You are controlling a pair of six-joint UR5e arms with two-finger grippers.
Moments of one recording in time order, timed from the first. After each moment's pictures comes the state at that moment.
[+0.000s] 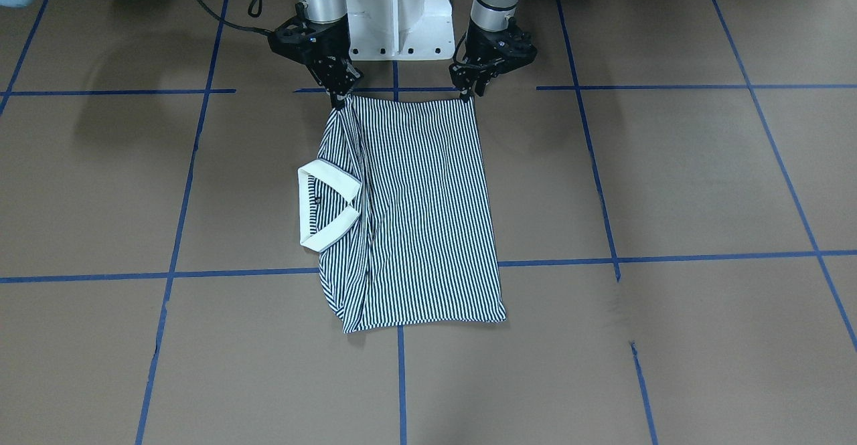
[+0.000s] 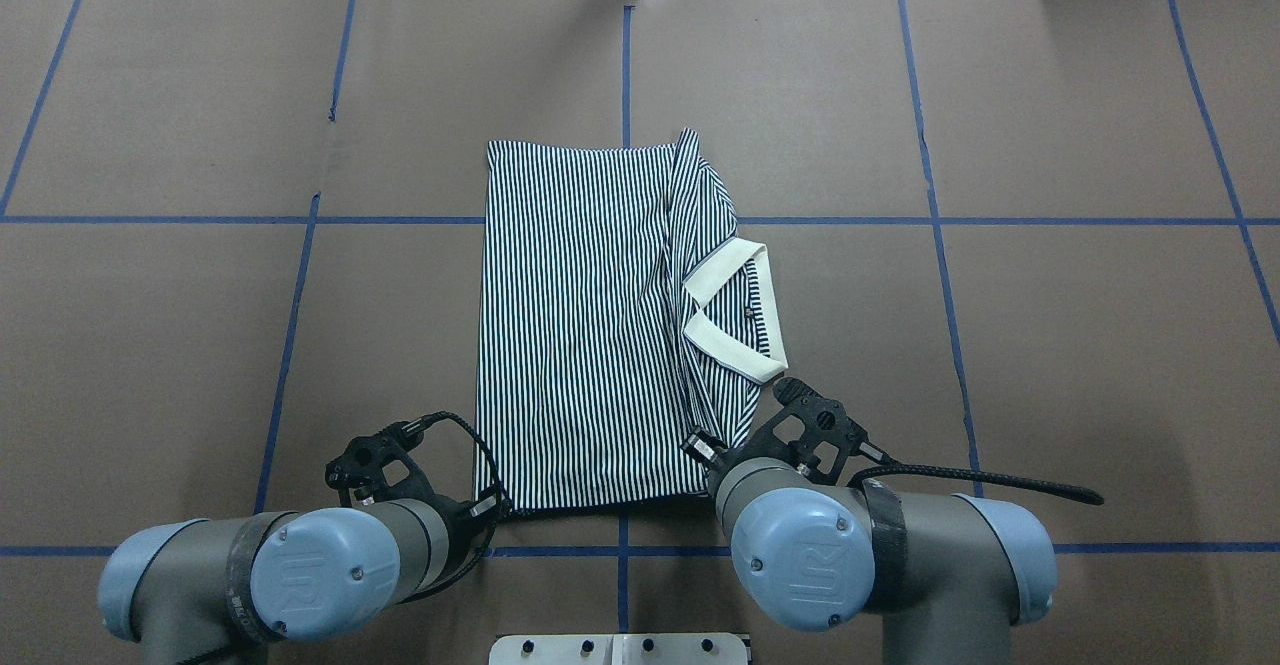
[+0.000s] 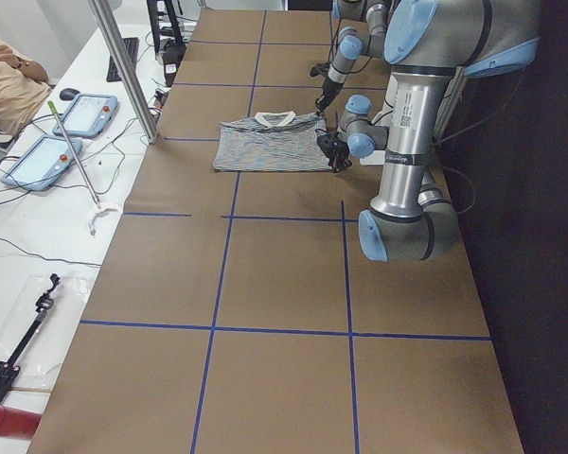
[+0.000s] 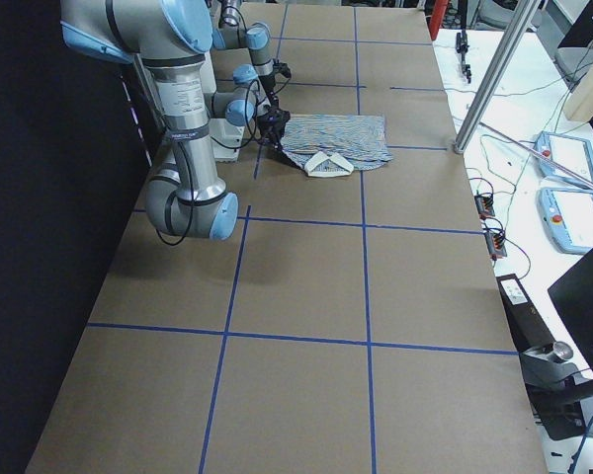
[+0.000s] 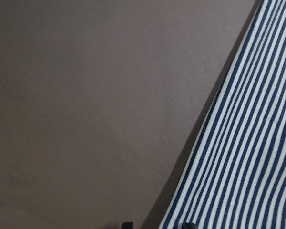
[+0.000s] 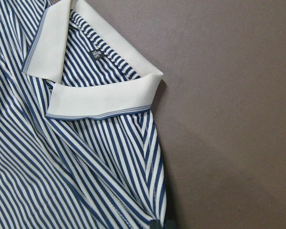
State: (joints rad) left arm -0.14 -1.87 -1.97 -1.78 -1.50 -2.01; right arm 0.15 -1.15 1.99 -1.62 1.35 2.13
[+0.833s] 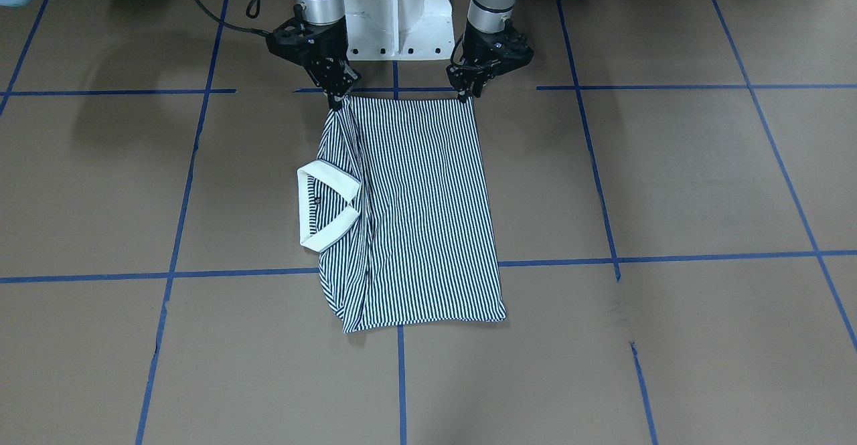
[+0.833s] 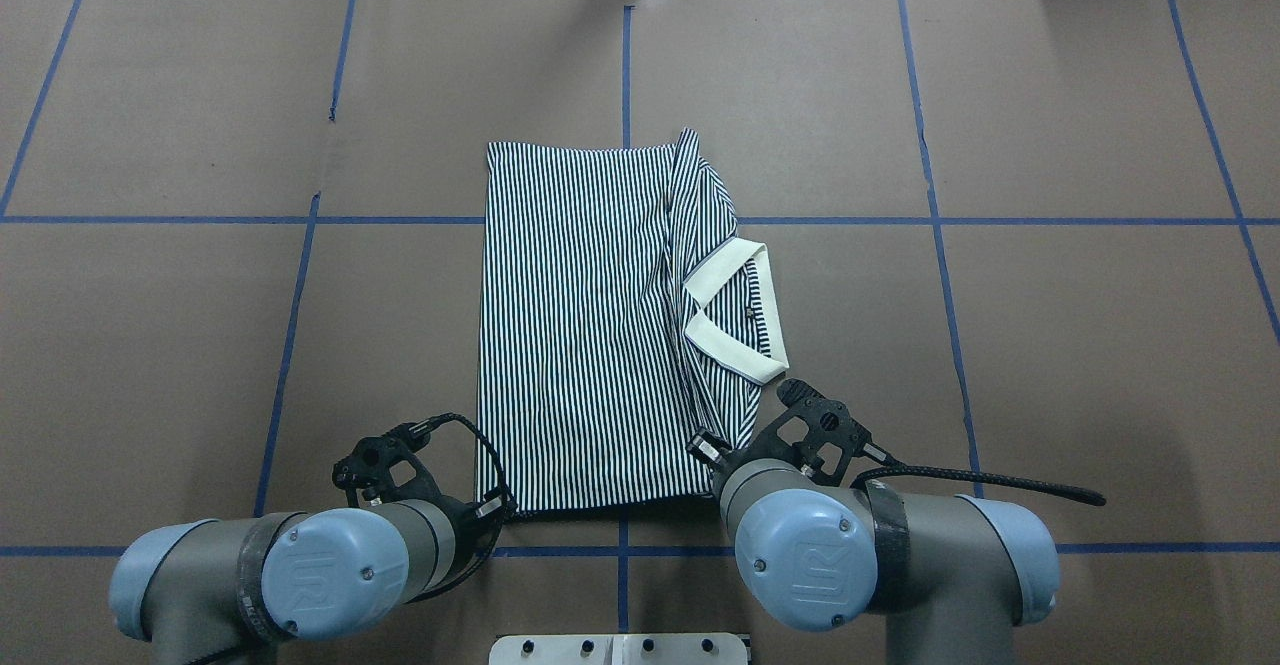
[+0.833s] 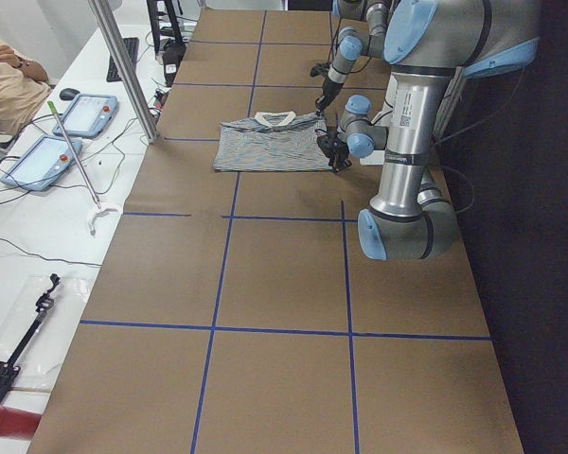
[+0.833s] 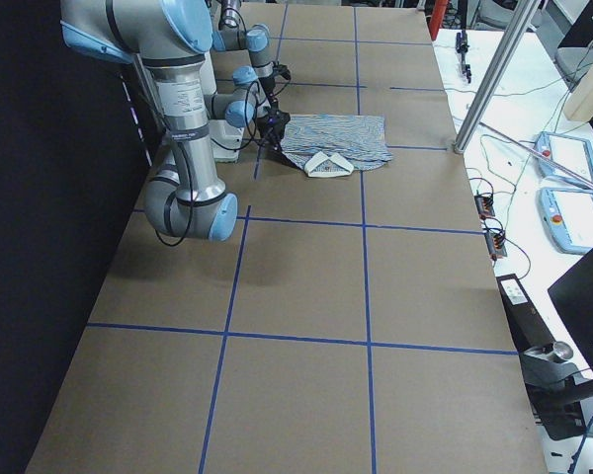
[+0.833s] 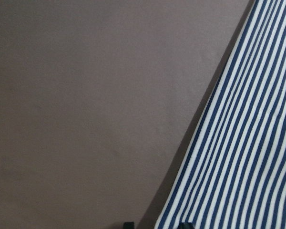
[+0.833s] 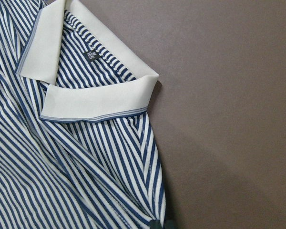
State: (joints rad) left arm -0.14 -1.88 -1.95 -1.78 -1.50 -2.01; right arm 0.15 -1.15 1.99 -1.62 1.35 2.13
